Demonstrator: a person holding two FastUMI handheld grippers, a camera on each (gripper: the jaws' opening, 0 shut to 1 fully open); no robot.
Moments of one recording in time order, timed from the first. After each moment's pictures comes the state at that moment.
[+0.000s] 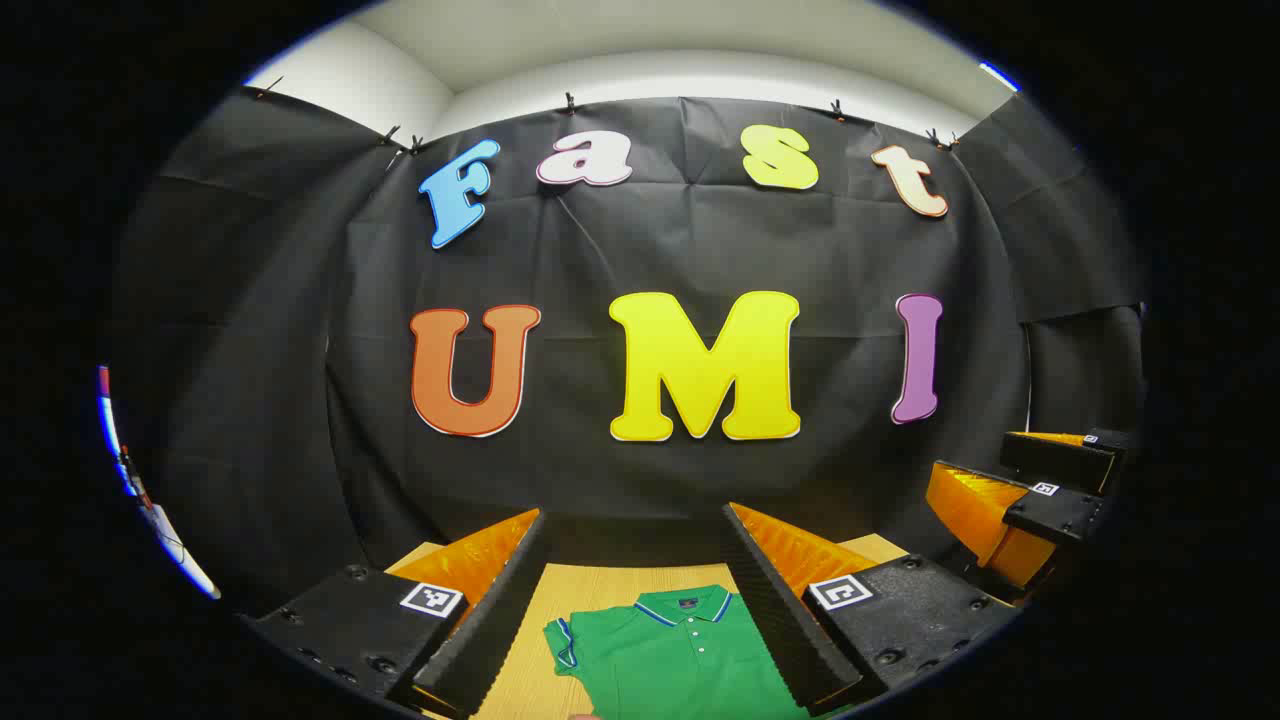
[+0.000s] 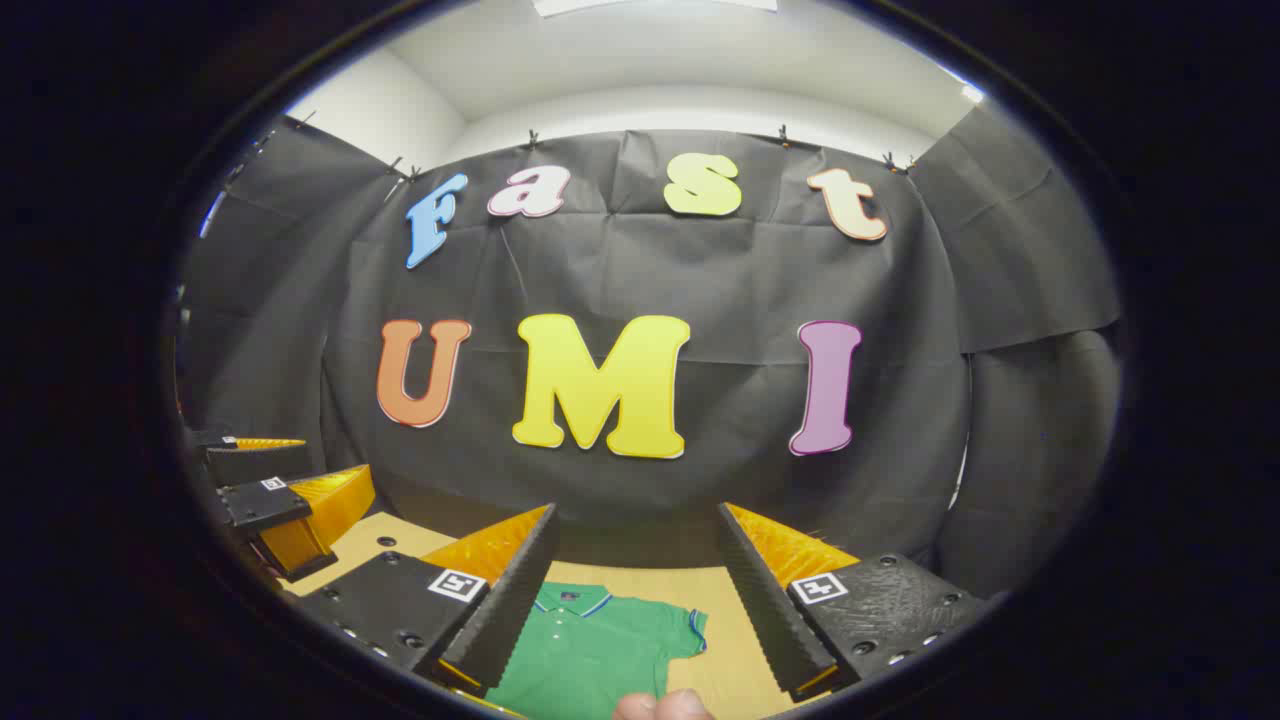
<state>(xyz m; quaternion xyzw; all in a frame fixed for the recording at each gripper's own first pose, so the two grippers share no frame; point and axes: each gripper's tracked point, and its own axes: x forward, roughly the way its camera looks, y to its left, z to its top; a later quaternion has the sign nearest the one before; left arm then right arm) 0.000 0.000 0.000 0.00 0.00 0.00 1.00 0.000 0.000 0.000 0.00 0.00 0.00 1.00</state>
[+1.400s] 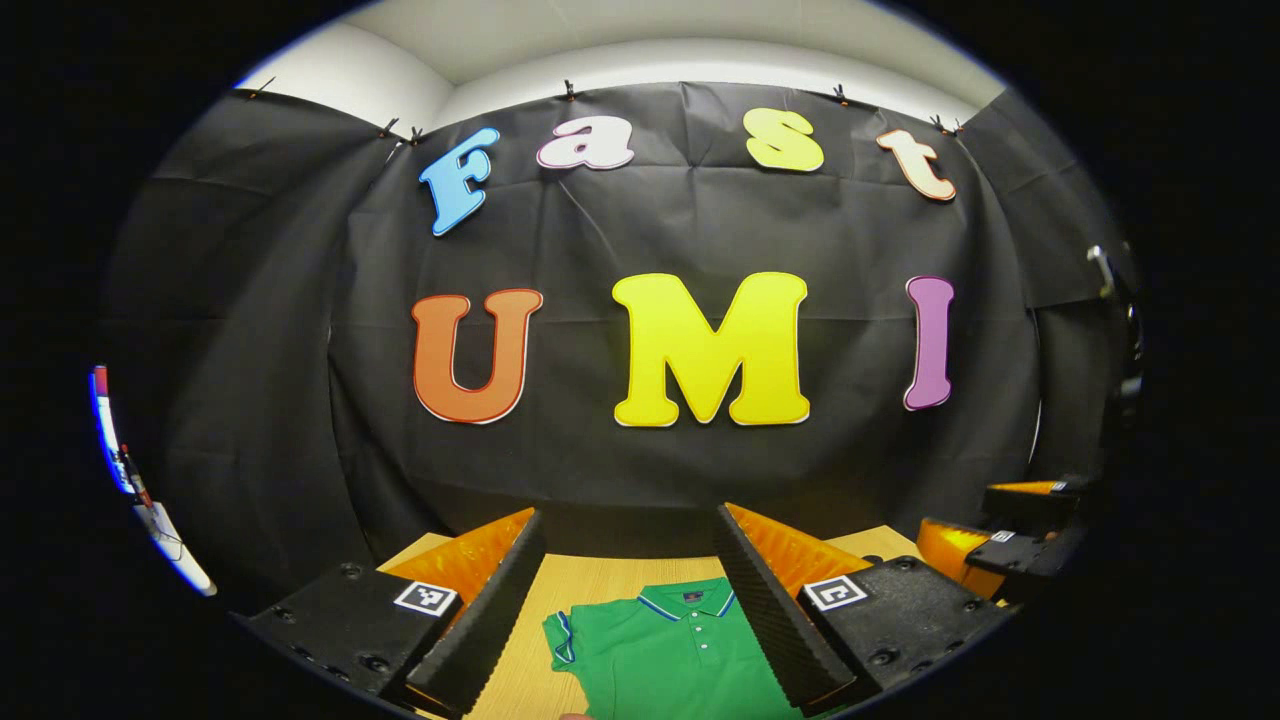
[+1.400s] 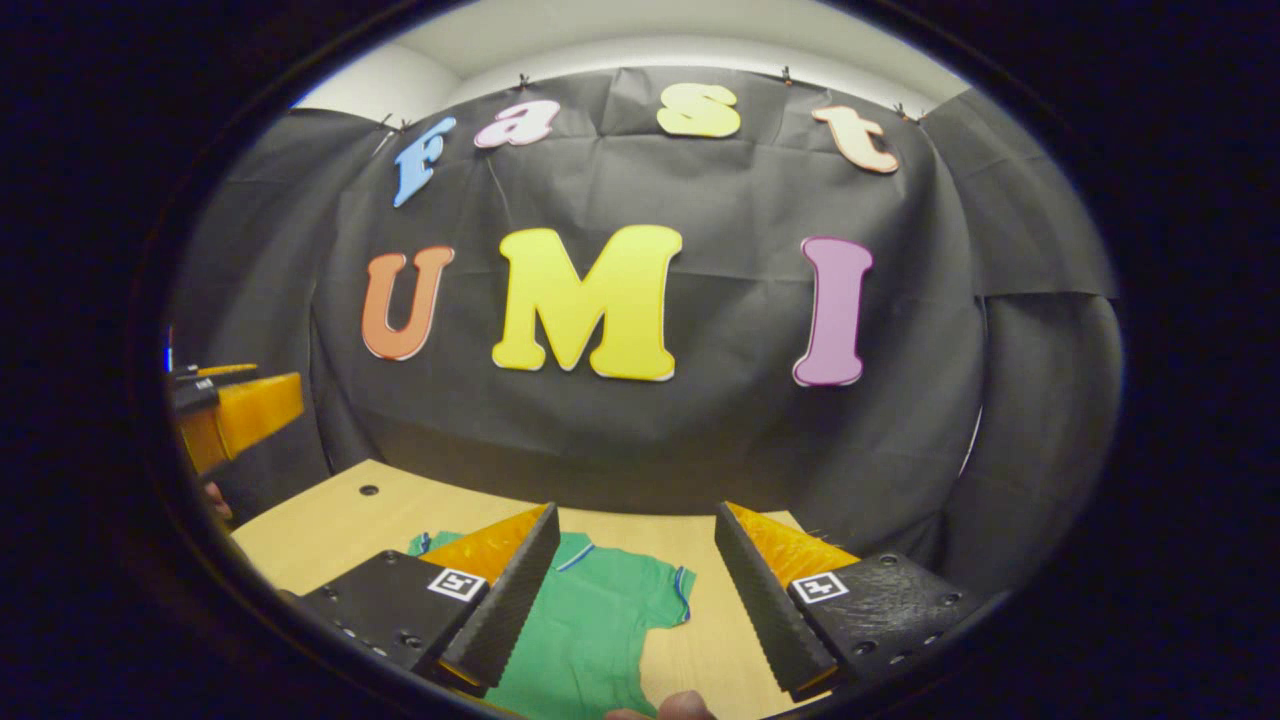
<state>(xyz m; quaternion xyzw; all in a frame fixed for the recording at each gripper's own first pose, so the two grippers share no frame) 0.016 -0.001 -0.018 0.01 0.02 0.02 1.00 0.056 -0.049 -0.106 -0.01 0.12 0.00 0.99</state>
